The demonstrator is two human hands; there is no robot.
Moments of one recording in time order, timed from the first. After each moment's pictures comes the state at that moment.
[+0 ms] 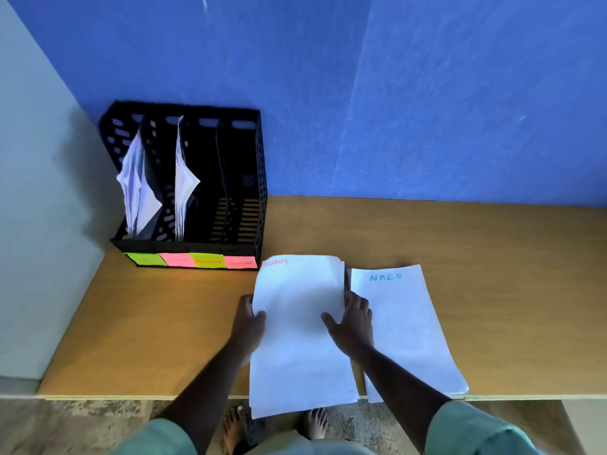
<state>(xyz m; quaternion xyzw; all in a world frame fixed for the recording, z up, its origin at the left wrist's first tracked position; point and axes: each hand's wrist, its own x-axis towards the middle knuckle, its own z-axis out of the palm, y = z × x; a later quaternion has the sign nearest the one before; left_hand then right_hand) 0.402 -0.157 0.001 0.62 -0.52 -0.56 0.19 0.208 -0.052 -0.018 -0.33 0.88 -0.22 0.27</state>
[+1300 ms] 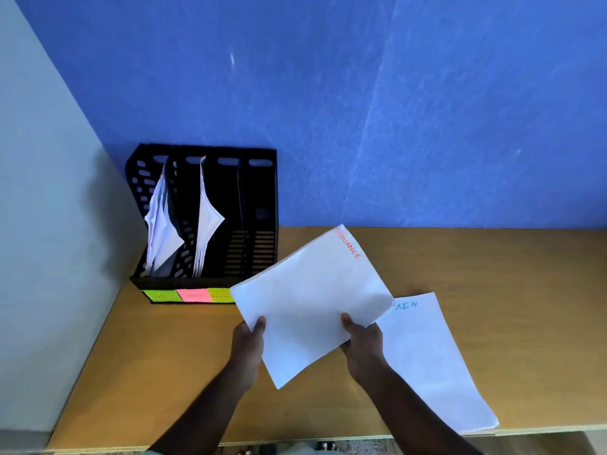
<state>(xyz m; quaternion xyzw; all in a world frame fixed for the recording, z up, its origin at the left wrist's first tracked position) 0.426 -0.201 0.020 0.58 -0.42 -0.63 0.30 0.243 -0.092 0.037 0.03 0.58 -0.67 0.45</state>
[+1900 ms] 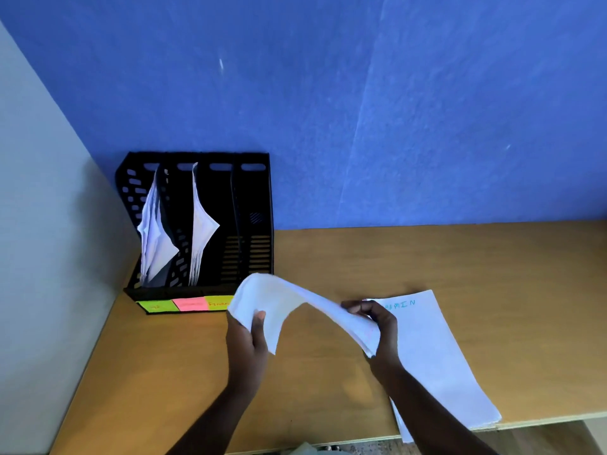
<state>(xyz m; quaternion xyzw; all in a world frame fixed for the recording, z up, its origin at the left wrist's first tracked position) 0.433 -0.194 0.043 0.47 -0.64 -0.42 0.44 0.218 -0.083 0.052 -0.23 0.69 -0.62 0.30</state>
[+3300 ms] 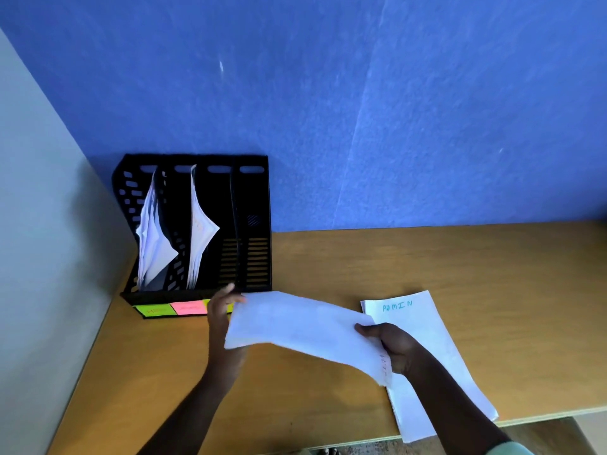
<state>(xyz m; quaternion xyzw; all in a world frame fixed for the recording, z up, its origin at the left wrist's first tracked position) 0.465 -0.230 0.049 0.35 -0.66 -0.51 0.43 0.180 -0.076 0.055 0.04 0.61 -0.47 0.63</state>
